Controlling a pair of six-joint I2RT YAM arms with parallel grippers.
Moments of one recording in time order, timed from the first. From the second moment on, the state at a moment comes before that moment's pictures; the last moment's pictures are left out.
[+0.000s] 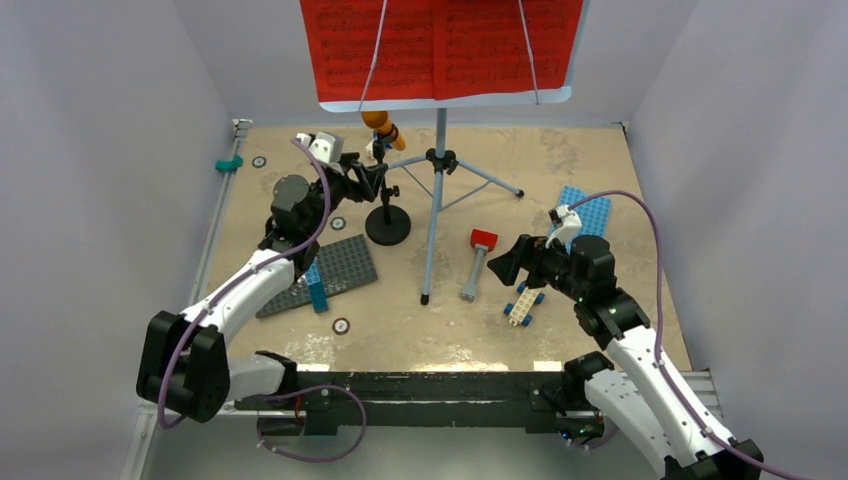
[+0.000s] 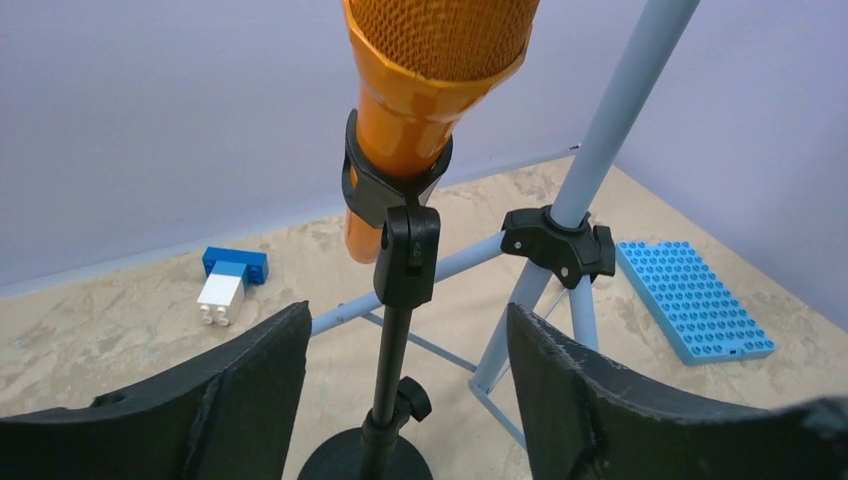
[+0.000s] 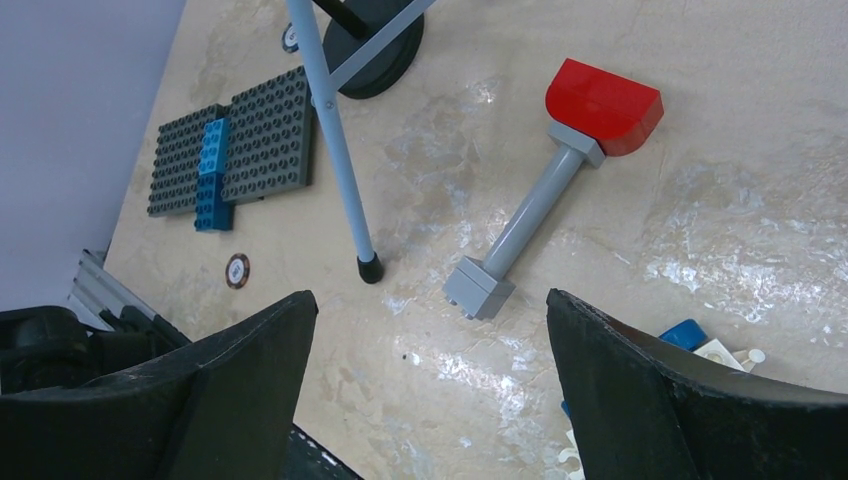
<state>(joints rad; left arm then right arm) -0.34 1.25 0.78 0.58 0.20 -0.19 0.34 0.67 0.55 -0.29 -0.28 0.50</state>
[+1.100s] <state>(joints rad) -0.34 1.51 0.84 0.68 0.24 -0.15 0.34 0.67 0.58 -0.36 -0.28 0.51</state>
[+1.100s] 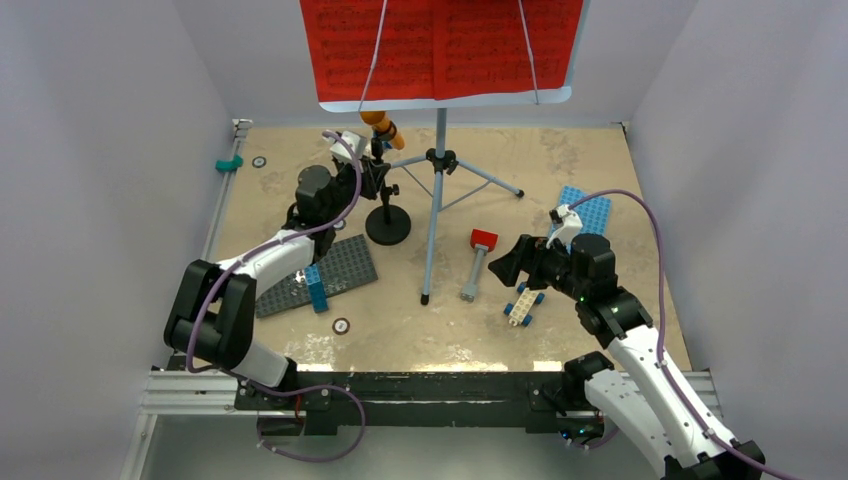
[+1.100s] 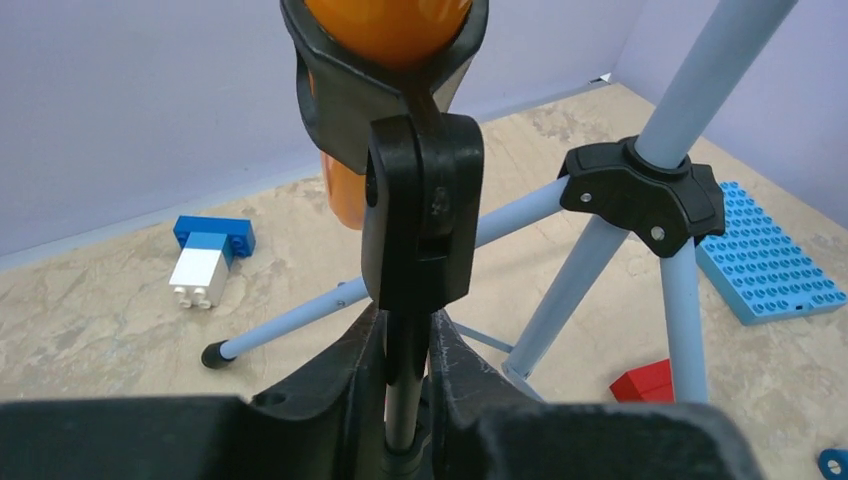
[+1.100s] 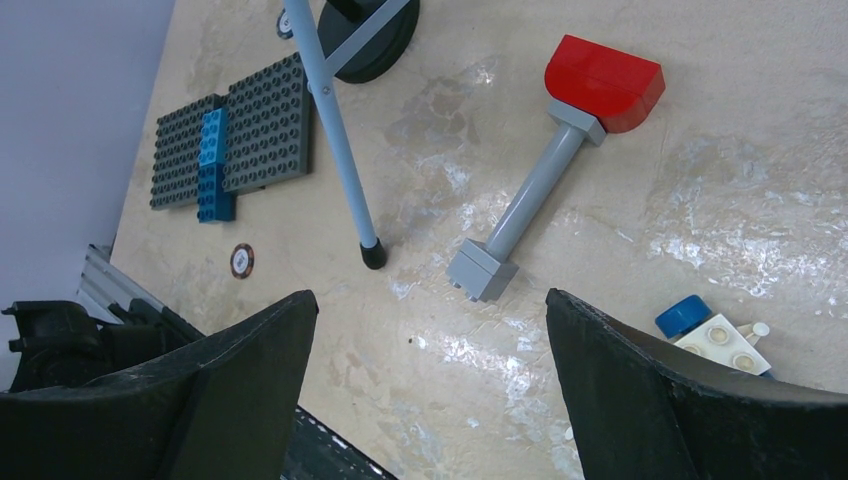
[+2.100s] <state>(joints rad) -0.37 0.86 0.56 0.41 0.15 -0.15 0.34 0.63 0.59 -0.36 -0.29 0.52</state>
